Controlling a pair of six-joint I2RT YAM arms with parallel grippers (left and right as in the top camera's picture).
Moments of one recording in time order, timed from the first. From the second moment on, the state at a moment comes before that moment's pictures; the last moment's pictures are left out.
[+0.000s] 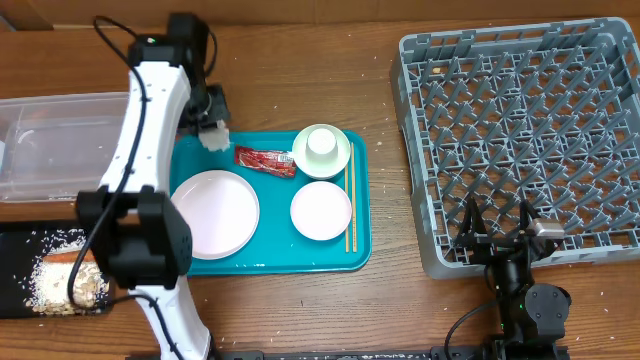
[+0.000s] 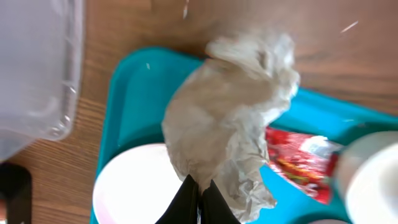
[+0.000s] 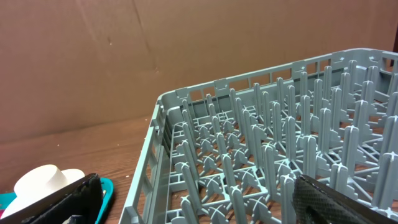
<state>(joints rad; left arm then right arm) -0.04 2.05 1.97 -1.33 -0.08 -0.34 0.01 0.01 0.02 -0.04 -0.02 0.22</state>
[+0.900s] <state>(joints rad) 0.46 1.92 2.02 -1.32 -0.13 -0.48 0.01 0.01 0.02 -0.03 -0.02 0.22</state>
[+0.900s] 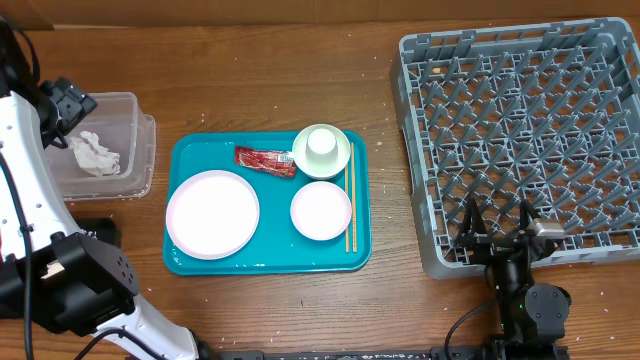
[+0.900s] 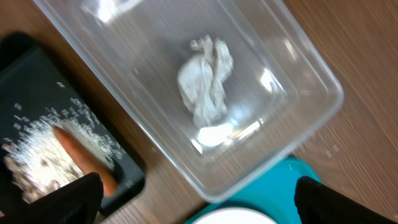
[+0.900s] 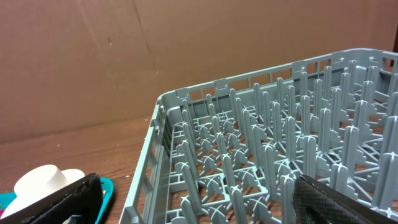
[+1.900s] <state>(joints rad) -0.21 2.19 2.02 -1.42 0.10 -0.83 0.01 0.01 0.02 -0.03 -0.02 0.22</state>
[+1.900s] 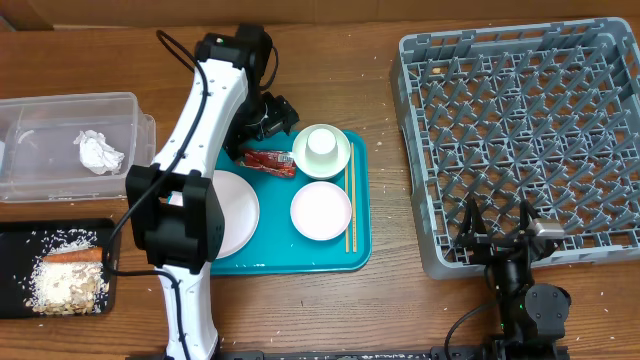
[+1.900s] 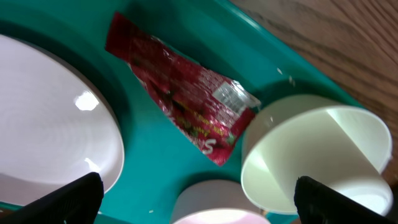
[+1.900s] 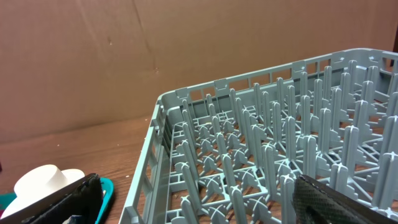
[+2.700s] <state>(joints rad) -0.22 2.33 1.94 -1.30 0.04 -0.97 0.01 0.01 0.02 -0.04 -0.02 0.22</state>
